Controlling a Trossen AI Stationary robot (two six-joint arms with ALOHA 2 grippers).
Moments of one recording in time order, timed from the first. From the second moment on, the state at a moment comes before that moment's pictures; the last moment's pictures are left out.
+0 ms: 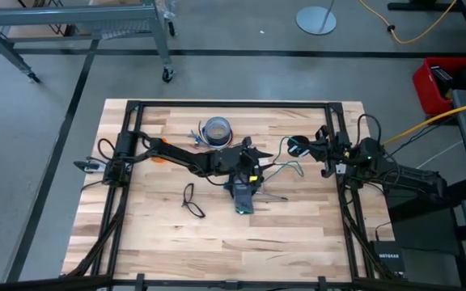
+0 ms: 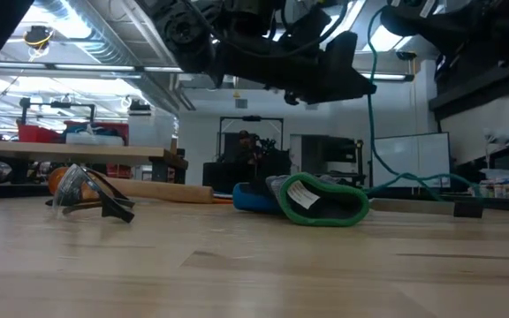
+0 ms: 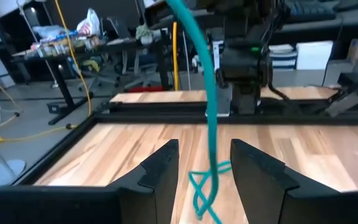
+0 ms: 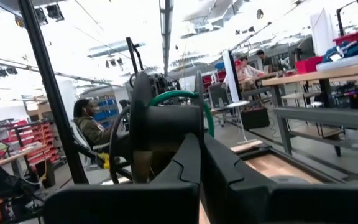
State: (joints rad) left arm 0.00 2.05 1.24 0.70 -0.26 0.10; right arm -0.27 0.17 0.12 0.34 -0.17 0.30
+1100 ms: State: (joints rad) left arm 0.01 2.06 1.24 0.69 -0.25 0.10; right arm -0.27 0.19 0.12 0.38 -0.16 0.28
